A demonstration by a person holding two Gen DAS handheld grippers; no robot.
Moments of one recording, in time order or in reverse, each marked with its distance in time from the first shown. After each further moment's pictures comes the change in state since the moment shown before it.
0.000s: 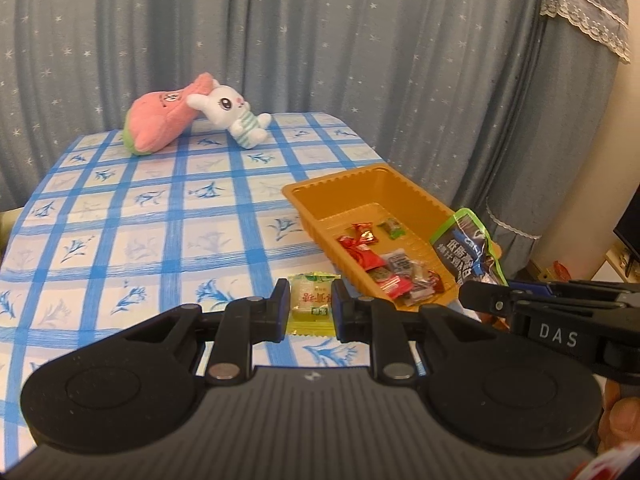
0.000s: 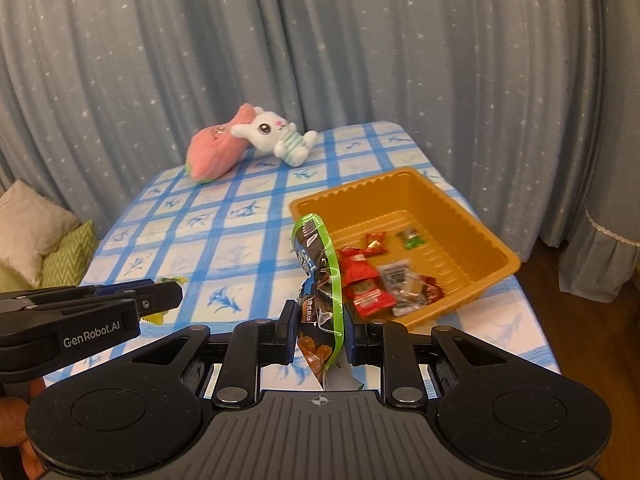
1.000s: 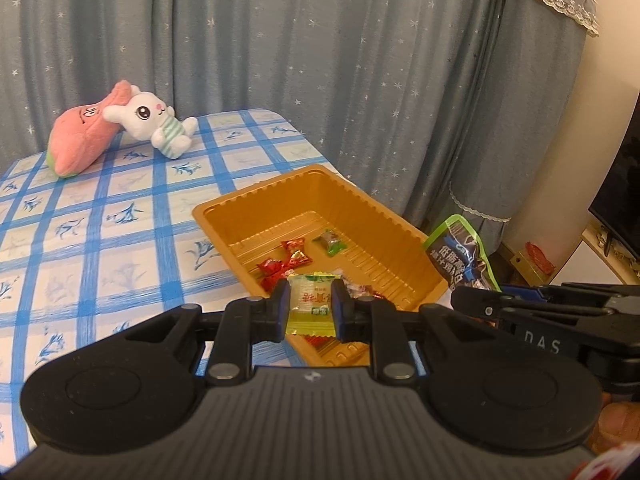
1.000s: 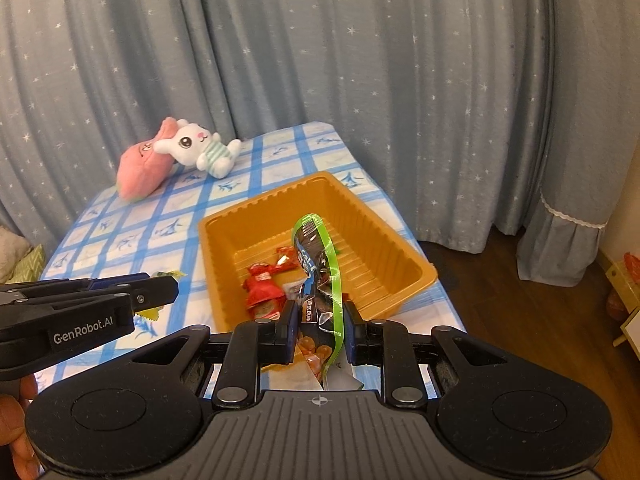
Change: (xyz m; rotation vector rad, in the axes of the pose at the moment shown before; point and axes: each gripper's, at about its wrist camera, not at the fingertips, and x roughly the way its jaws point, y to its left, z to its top) left arm 0.075 -0.061 0.031 0.083 0.027 -0.105; right arm 0.017 -0.076 0.020 0.070 0.001 -0.119
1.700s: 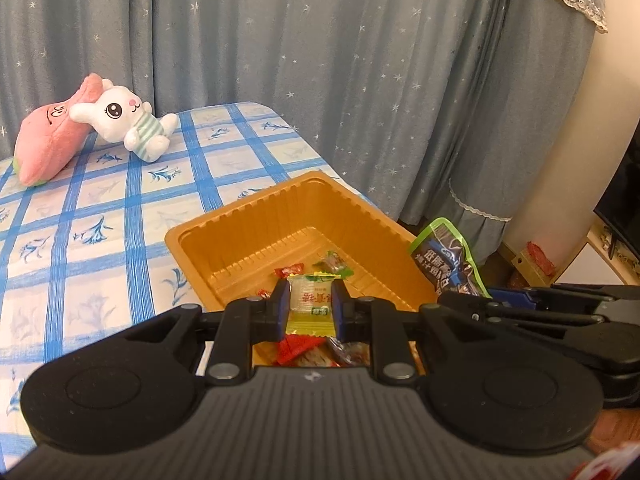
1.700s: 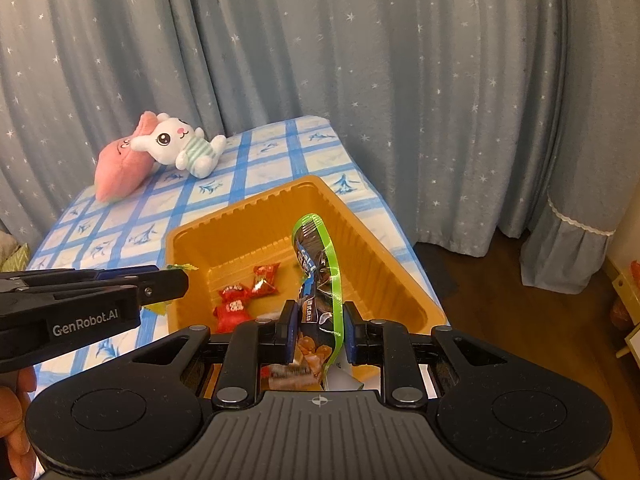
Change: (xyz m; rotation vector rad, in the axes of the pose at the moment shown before) left arm 0.076 0.015 0.033 0.007 0.027 -0.025; right arm 0.073 -0.015 0.033 -0.023 0.028 0.003
